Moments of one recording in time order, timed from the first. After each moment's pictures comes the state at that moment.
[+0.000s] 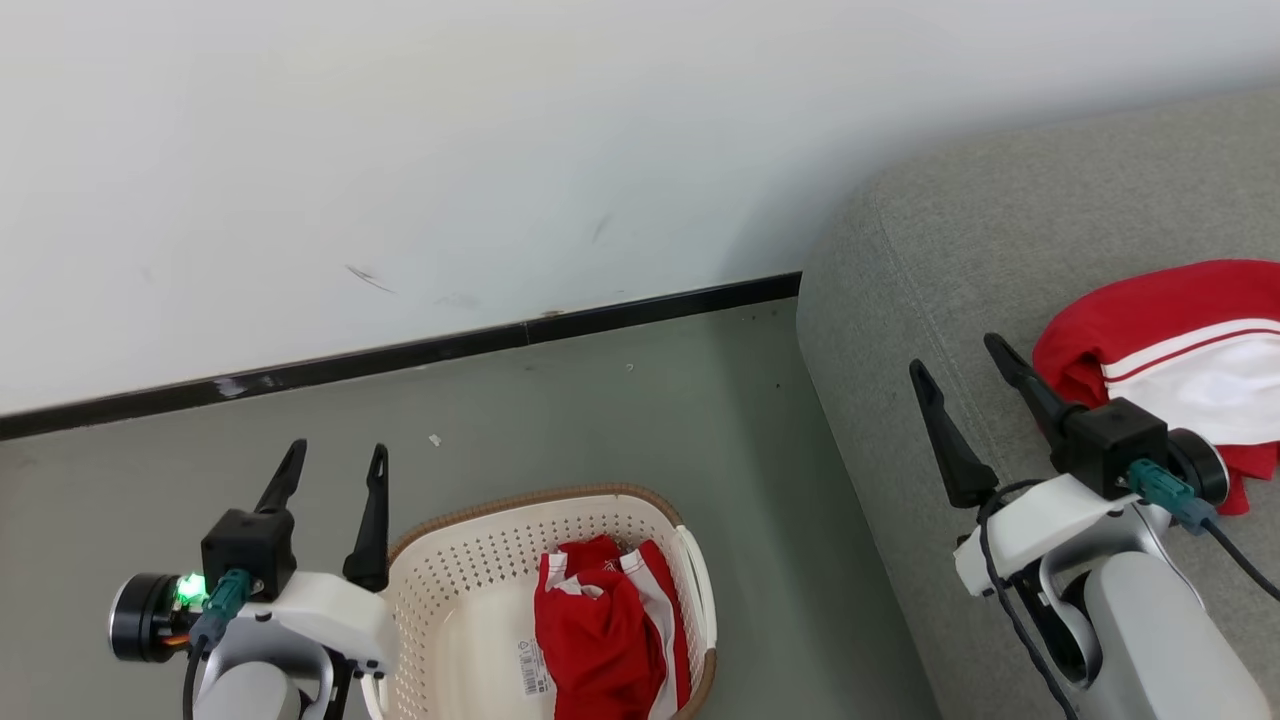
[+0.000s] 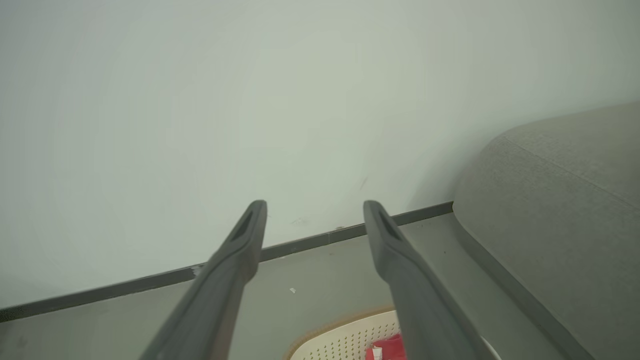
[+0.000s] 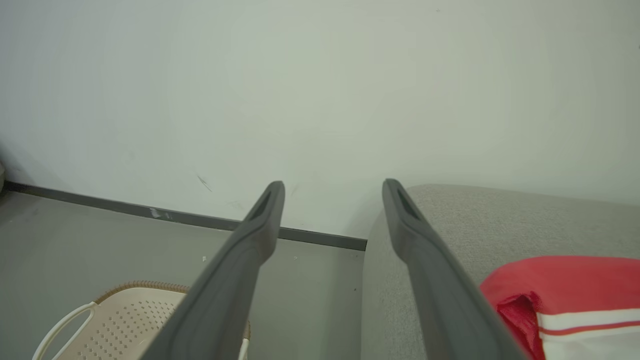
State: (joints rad) left arm -0.27 0.22 -0.37 0.30 -0.43 0.21 -0.22; right arm -0.30 -0.10 0.10 0.27 0.00 0.13 -0.25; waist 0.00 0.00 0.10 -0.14
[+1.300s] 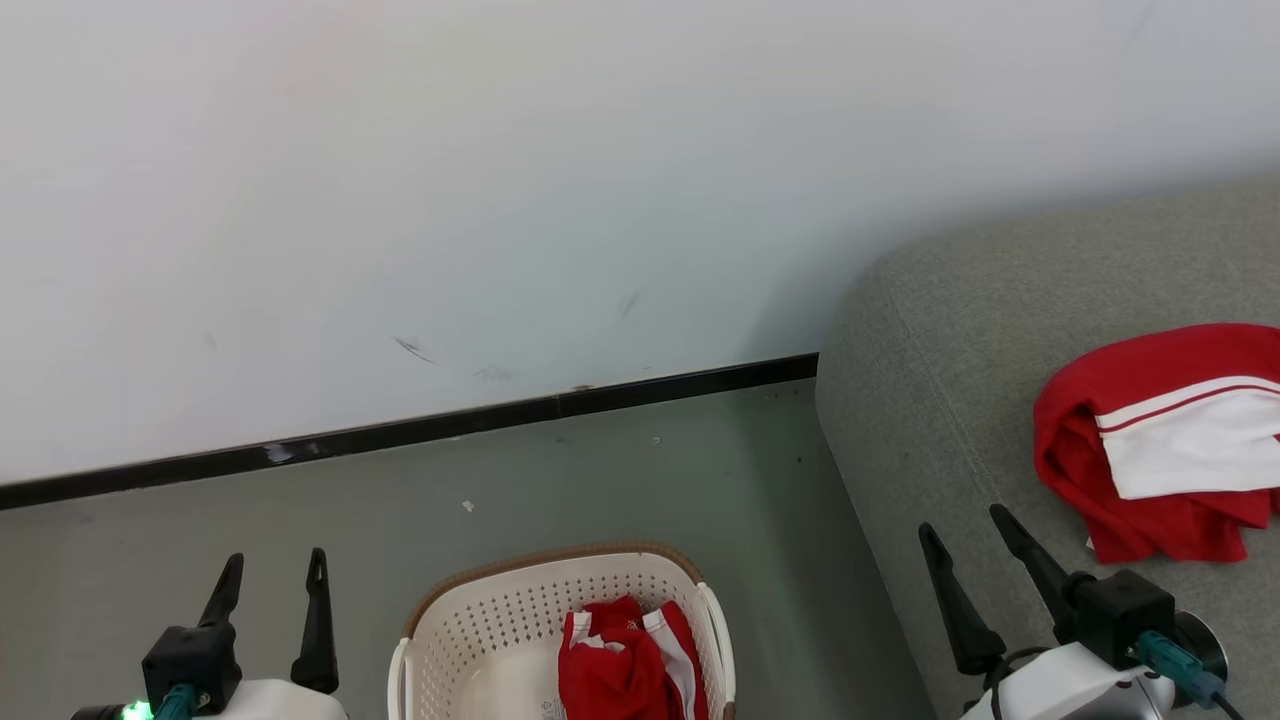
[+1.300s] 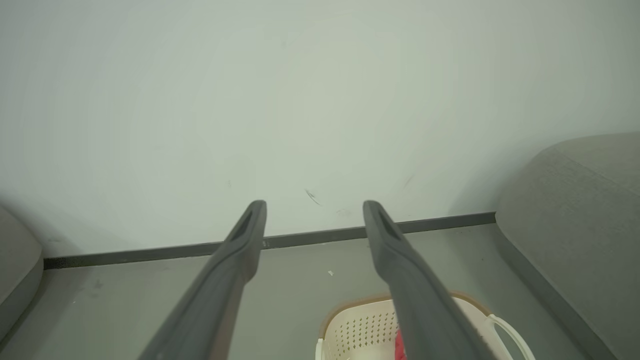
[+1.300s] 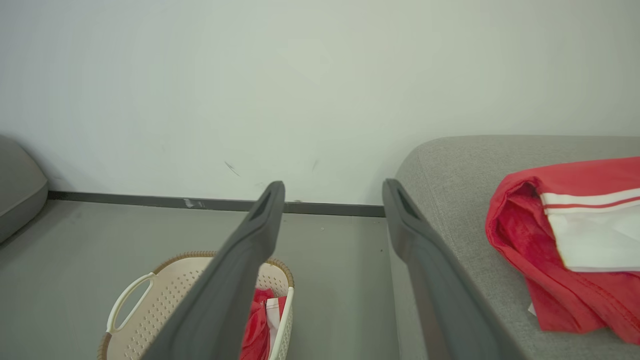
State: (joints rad) left arm -0.05 0.25 -0.28 0.22 -0.47 0.27 -0.24; right arm 0.02 -0.04 0.05 0.14 0.01 0.13 -0.25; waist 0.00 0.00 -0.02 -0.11
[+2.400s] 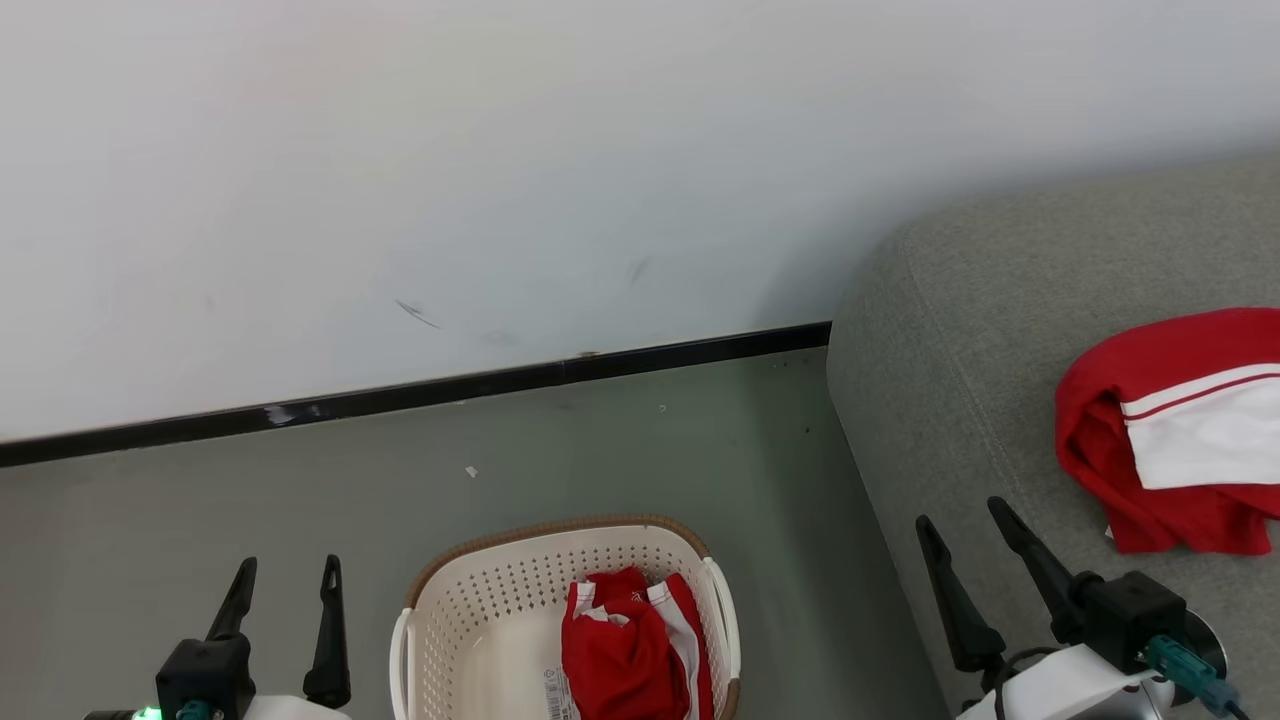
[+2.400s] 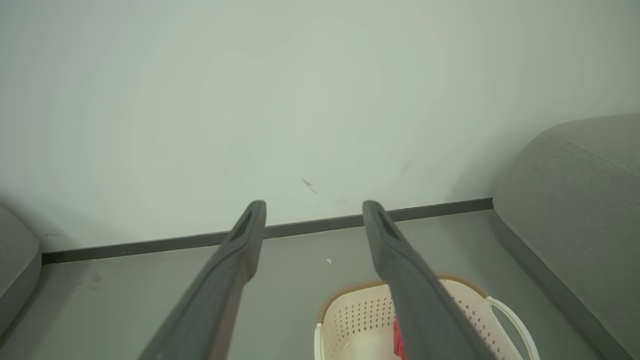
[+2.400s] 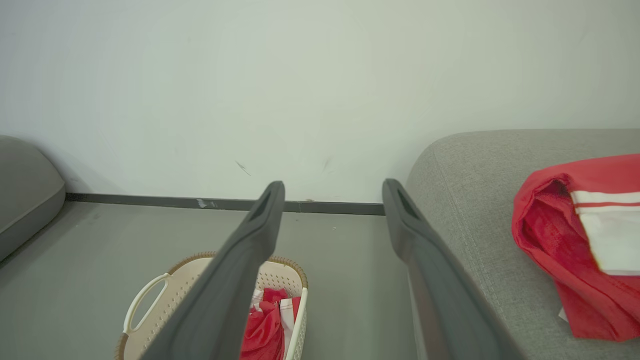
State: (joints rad) left arm -0.01 0.26 -0.29 0.15 -0.44 0.29 -0.24; right arm 0.04 -0.04 0.05 0.07 0.04 0.13 -0.25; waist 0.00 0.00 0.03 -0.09
